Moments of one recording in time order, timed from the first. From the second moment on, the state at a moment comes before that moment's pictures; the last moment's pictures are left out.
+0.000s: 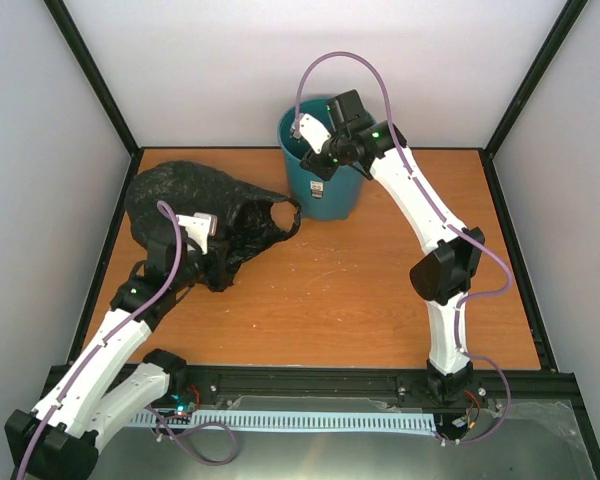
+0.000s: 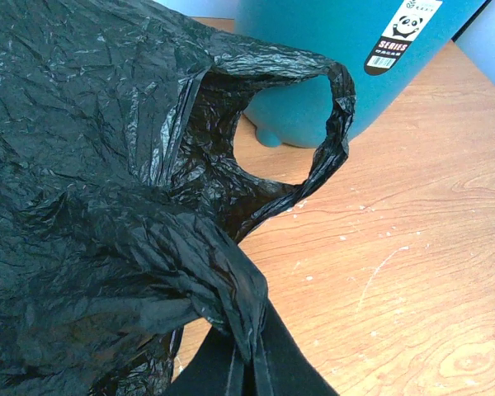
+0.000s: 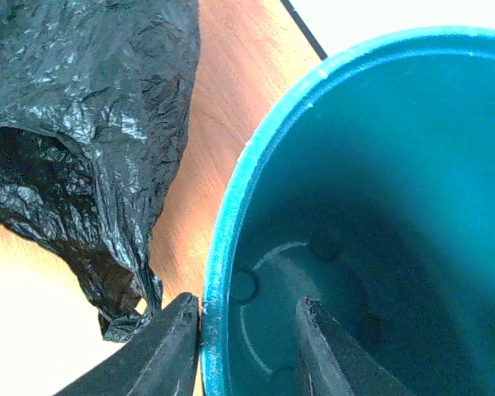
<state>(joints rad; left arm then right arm) -0.35 0.78 0.68 -0.43 0.12 -0.24 0.52 2.07 2.29 -1.00 -0.26 -0.49</state>
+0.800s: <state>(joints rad) -0.35 0.72 0.68 -0.42 0.14 -0.22 0.53 1.91 2.07 -1.03 -0.28 -0.50</state>
